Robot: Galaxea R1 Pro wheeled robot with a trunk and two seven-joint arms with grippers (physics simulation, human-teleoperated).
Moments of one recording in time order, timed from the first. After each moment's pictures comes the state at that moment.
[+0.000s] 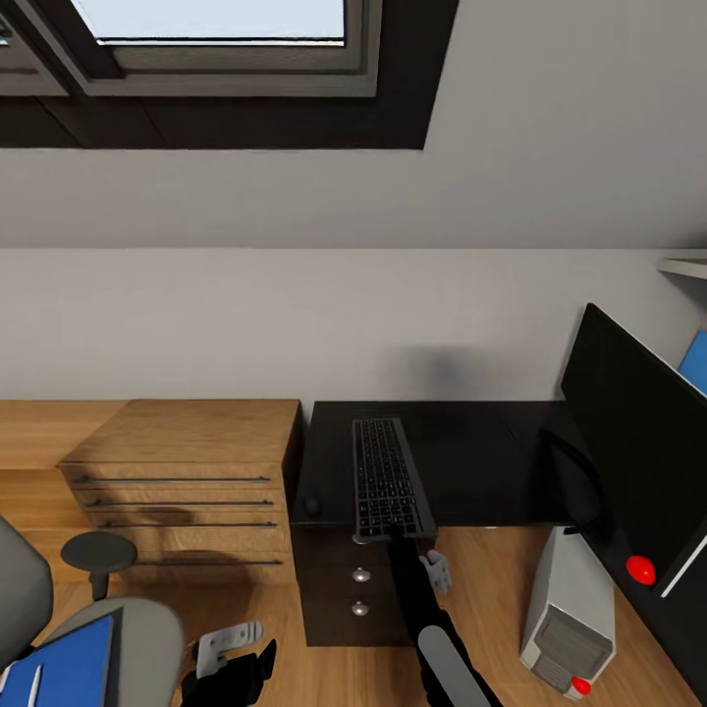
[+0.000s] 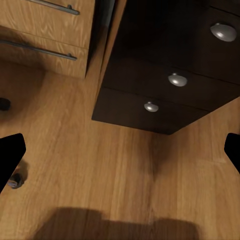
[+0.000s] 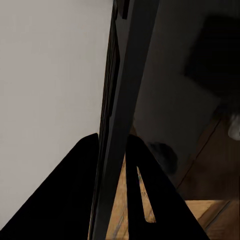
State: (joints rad) left arm 0.16 0.02 -0.21 -1.58 0.42 0.45 0.30; right arm -0.28 0.17 0.26 -0.92 -1.32 -0.23 0.18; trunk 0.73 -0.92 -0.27
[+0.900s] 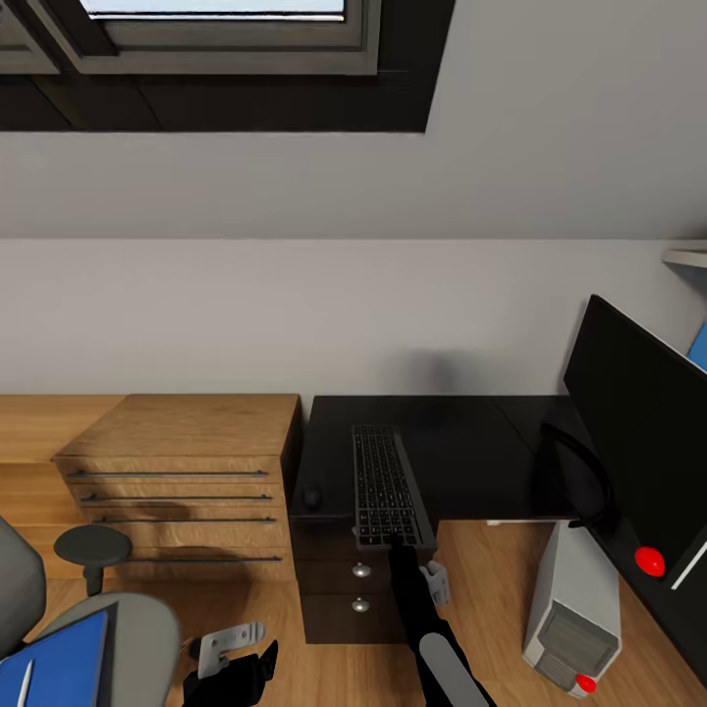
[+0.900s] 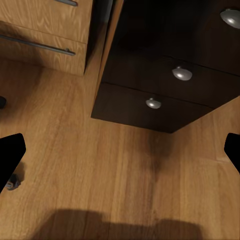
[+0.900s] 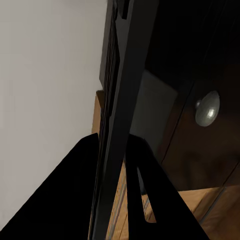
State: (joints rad) left arm 0.15 0.02 -0.22 -1.58 0.42 0.45 0.30; right arm -0.28 0.17 0.26 -0.87 -1.41 -0.21 0.20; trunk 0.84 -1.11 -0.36
